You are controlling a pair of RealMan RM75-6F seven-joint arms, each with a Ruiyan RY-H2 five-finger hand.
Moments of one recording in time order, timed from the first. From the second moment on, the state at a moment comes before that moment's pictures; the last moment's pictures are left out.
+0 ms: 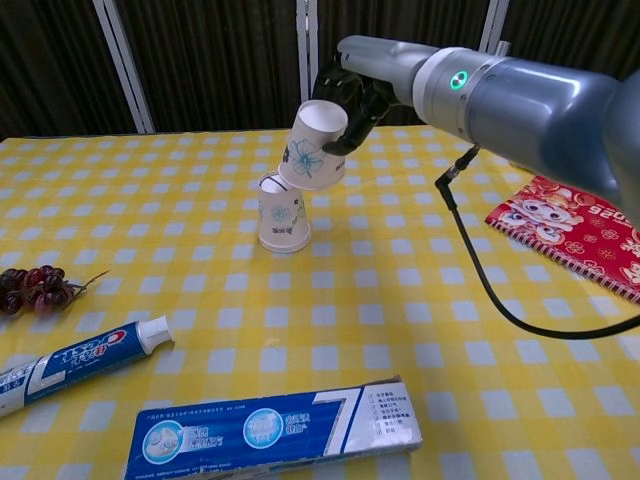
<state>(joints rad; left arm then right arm) -0.23 -1.18 -0.10 -1.56 1.39 1.41 -0.03 1.03 -1.66 0.40 -1.51 -0.73 1.04 -0.55</state>
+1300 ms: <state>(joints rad) -0.24 -1.18 -0.11 -1.54 1.37 1.35 -0.06 1.08 -1.77 0.38 -1.34 -0.80 1.06 -0.54</state>
